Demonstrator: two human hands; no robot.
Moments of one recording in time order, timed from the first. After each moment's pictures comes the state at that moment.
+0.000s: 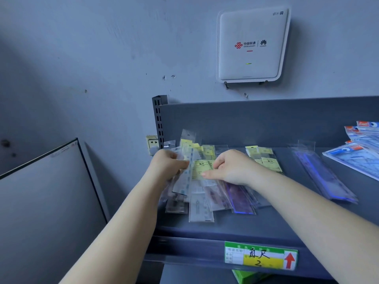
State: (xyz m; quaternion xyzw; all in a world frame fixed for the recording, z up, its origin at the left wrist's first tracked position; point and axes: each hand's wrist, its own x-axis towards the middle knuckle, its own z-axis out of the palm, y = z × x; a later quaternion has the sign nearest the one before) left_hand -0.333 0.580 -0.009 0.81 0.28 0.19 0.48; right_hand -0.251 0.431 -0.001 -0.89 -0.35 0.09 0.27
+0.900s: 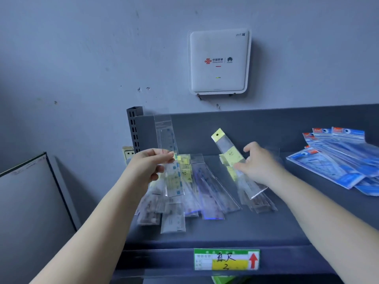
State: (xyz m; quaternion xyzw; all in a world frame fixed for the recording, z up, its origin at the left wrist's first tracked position) left_hand -0.328 0.565 0.010 0.70 0.19 0.22 0.65; right_hand -0.212 0.350 0.008 -0.93 -0.18 -0.05 0.30
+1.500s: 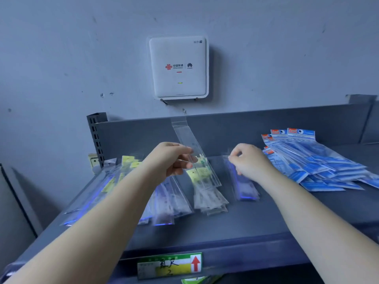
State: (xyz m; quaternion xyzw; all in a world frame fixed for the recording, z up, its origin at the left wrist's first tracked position) left_hand -0.258 0.460 0.033 0.74 0.11 0.10 0.65; right_hand -0.176 0.280 0.008 -0.91 -0.19 -0.10 0.36
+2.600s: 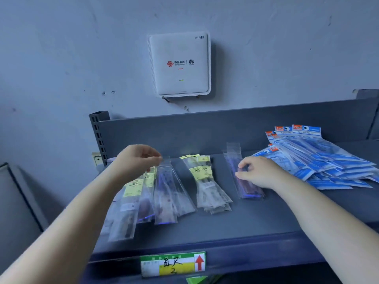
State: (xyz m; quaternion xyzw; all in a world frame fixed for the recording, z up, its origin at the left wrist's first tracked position) left_hand -0.301 0.504 0.034 0.90 0.15 0.19 0.37; right_hand -0.156 0.257 -0.018 -0.95 -0.18 -0.01 0.27
